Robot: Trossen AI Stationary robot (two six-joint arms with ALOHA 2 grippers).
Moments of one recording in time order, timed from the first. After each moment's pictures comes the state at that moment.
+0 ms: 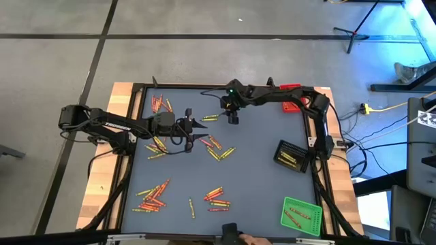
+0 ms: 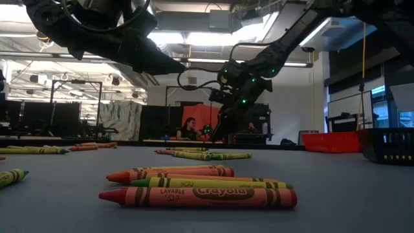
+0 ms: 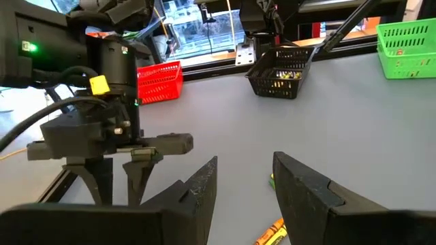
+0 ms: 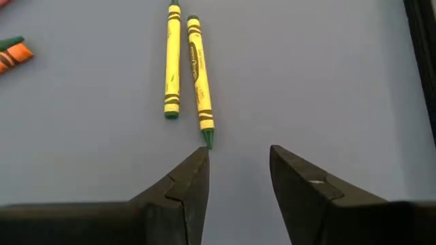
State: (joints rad) left arm 0.14 1.28 0.47 0.58 0.01 0.19; right arm -0.51 2.05 1.33 -0.20 -0.28 -0.55
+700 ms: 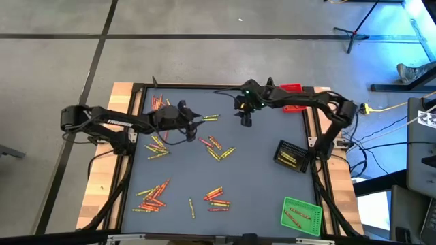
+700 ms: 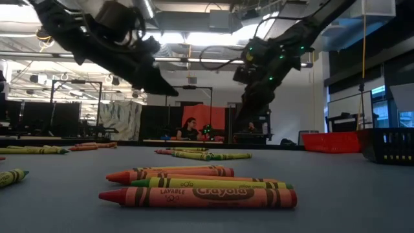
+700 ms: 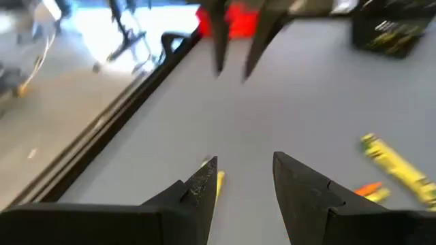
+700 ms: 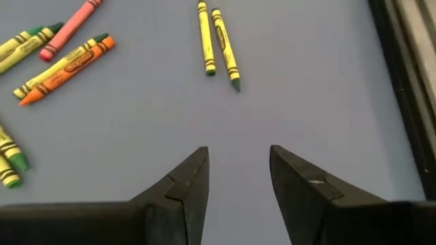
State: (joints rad) left arm 0.28 1.31 0.50 0.41 -0.14 0.08; right arm -0.51 1.71 1.07 -0.26 -0.25 -0.45
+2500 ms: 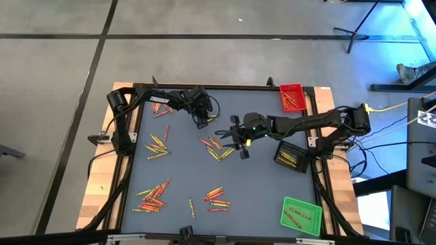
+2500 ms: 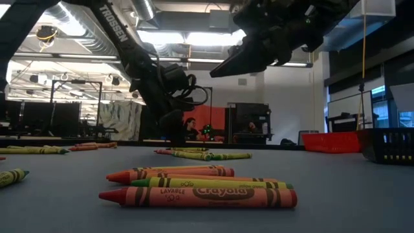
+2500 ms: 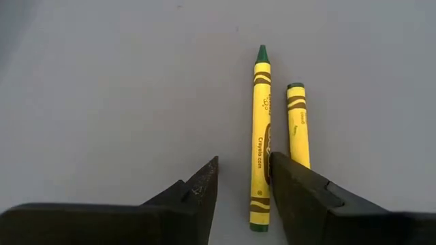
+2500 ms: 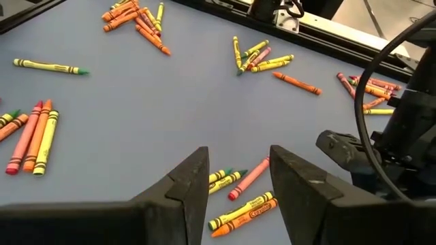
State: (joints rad) left arm 0.58 1.91 1.01 -0.11 0.17 0.24; right arm -0.07 1.56 0.89 0.17 -0.23 -0.37
